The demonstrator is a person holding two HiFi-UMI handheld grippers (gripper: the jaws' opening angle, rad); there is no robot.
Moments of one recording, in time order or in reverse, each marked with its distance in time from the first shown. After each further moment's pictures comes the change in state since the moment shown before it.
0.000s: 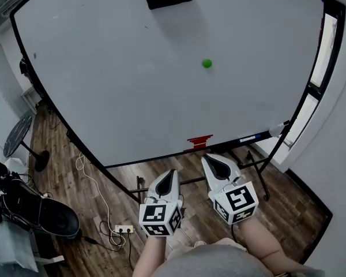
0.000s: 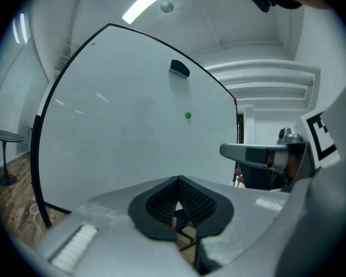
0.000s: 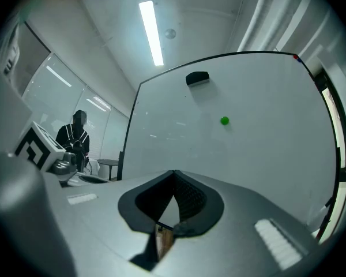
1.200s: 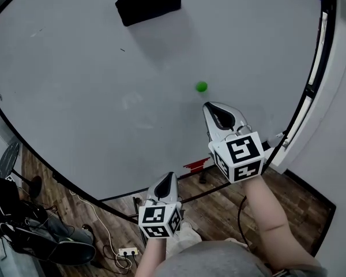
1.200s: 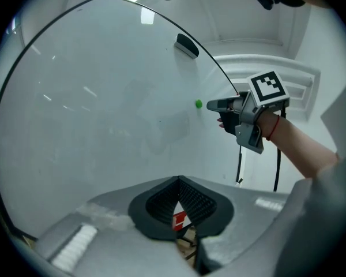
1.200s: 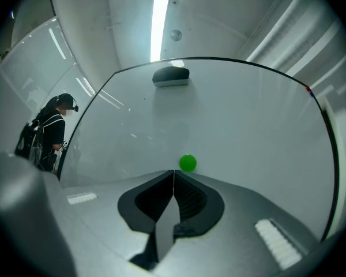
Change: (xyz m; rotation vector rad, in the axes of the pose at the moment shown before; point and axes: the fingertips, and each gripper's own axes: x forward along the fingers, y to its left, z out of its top) left arm 0.120 0.039 0.019 0.021 0.037 -0.095; right arm 0.134 -0.148 0.115 -0.200 -0.088 -0.224
